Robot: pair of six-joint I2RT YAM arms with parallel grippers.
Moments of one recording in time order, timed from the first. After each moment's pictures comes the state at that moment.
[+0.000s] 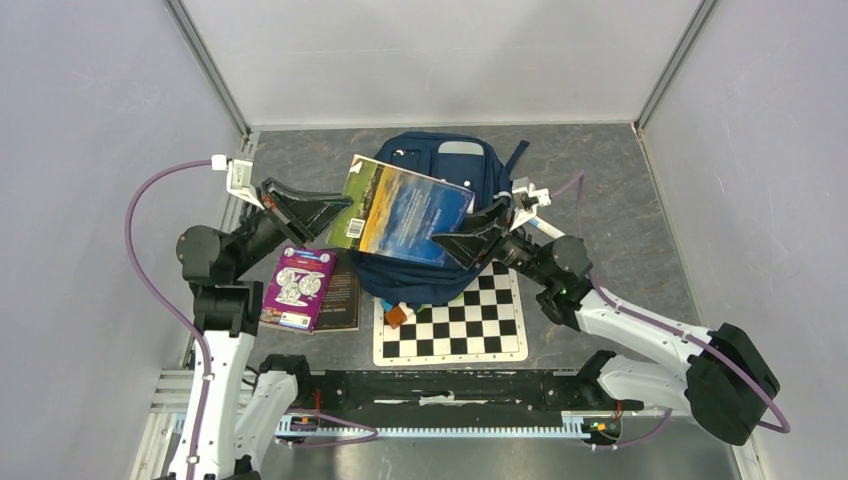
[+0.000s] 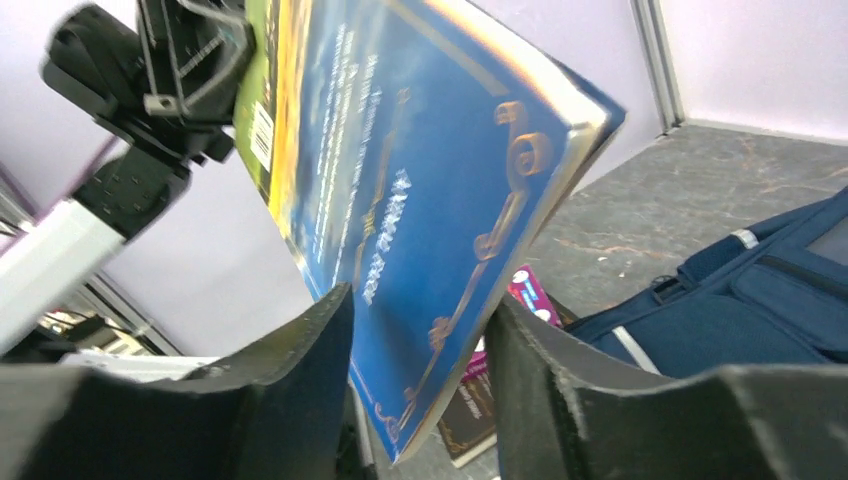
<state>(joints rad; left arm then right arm) -0.03 0.70 0.87 0.21 0.86 -0.83 0.76 1.12 0.56 0.91 -0.35 0.61</state>
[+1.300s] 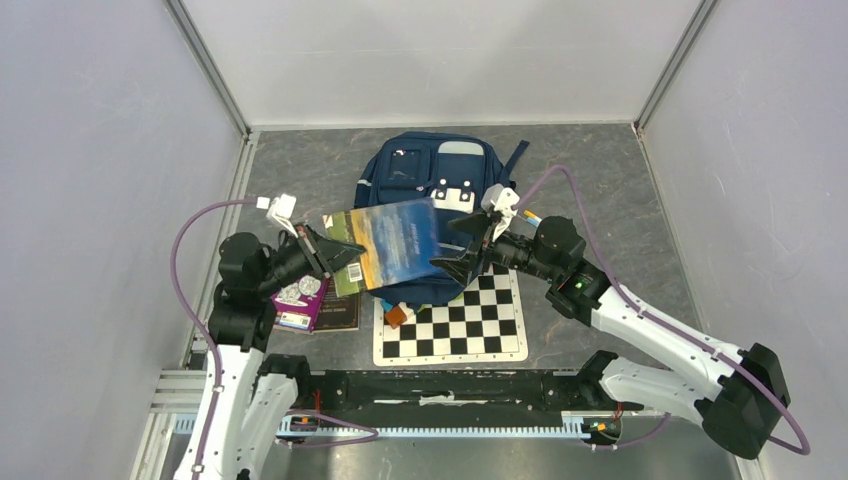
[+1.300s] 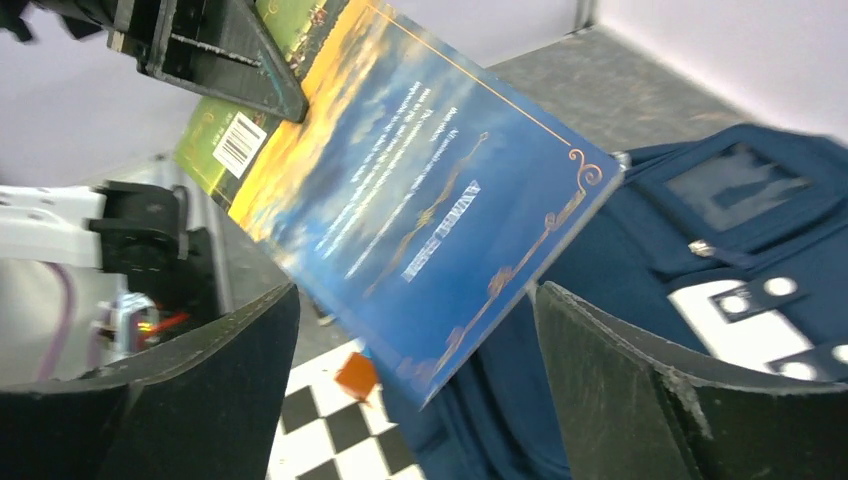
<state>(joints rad) -0.06 0.59 0.66 -0.22 0.83 -0.70 0.77 1.02 0.72 0.31 -0.41 0.16</state>
